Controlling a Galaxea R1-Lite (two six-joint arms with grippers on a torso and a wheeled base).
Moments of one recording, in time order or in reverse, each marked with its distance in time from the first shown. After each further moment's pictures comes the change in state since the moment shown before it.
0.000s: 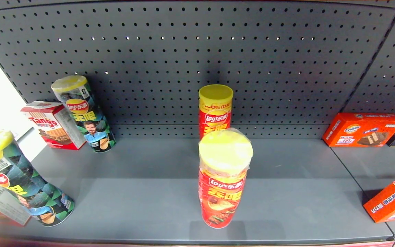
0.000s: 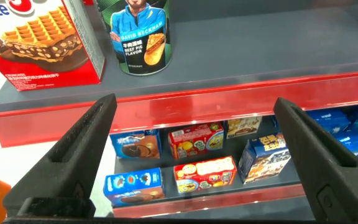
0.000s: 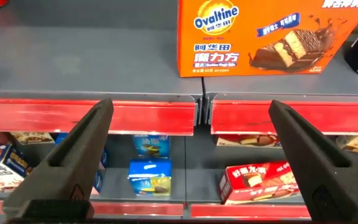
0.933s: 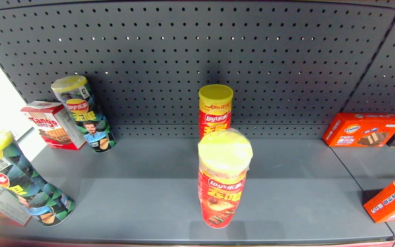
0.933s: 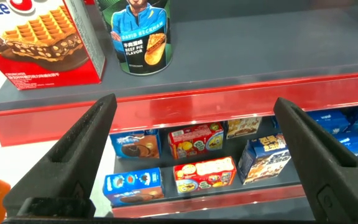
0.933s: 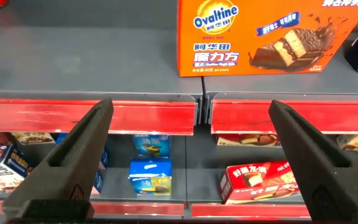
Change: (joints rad) left arm 0.000 0.000 0.001 -0.001 0.001 -0.005; right arm 0.001 0.000 0.000 0.001 0.000 0.000
